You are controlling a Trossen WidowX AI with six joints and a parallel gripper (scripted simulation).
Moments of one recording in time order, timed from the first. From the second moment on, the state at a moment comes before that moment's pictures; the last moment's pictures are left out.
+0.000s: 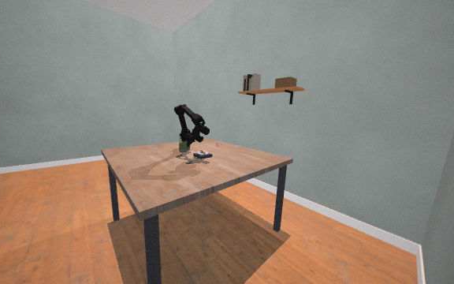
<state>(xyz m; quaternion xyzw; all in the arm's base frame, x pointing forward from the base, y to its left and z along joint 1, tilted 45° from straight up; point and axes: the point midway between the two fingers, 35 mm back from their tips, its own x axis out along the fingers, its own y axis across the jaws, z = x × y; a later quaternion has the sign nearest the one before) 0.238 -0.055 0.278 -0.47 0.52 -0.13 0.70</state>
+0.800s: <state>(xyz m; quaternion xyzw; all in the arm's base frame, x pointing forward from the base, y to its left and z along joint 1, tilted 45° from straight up) 0.197 0.048 0.252 -0.28 0.42 -0.09 0.86</state>
